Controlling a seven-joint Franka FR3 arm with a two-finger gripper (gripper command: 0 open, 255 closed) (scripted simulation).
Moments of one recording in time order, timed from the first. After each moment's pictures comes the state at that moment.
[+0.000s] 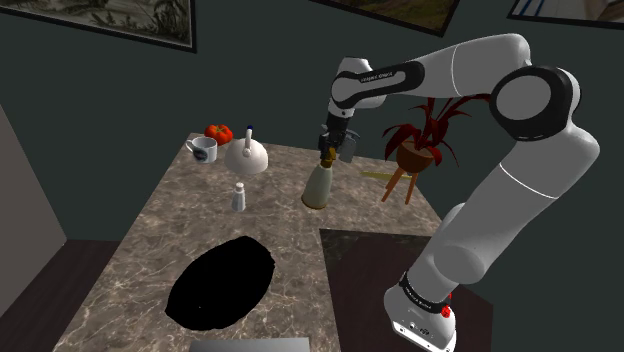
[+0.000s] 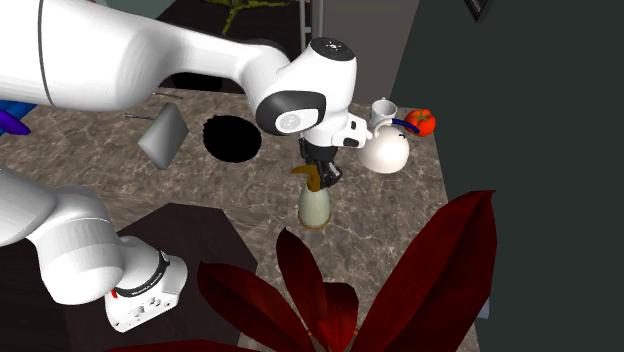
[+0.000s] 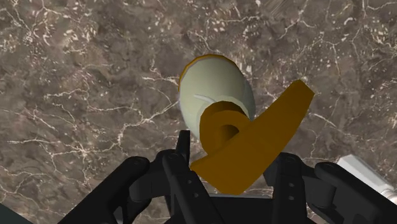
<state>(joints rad) -0.01 -0.09 -0.29 -2.18 0.00 2.05 -0.23</state>
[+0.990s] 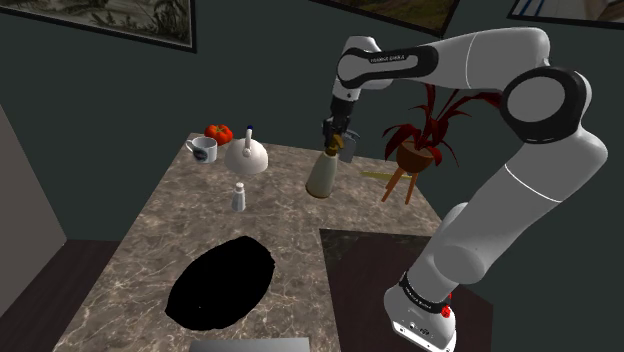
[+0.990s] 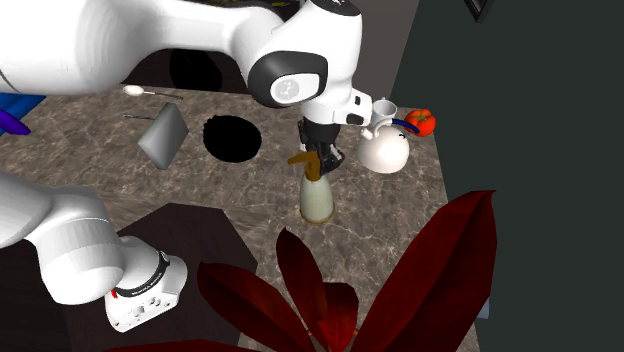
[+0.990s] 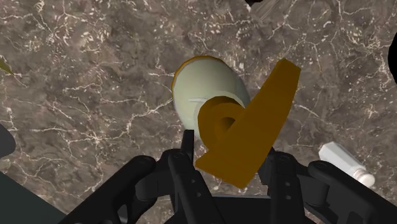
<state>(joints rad) 0.00 -0.13 -0.28 -2.08 -0.01 1.90 -0.21</state>
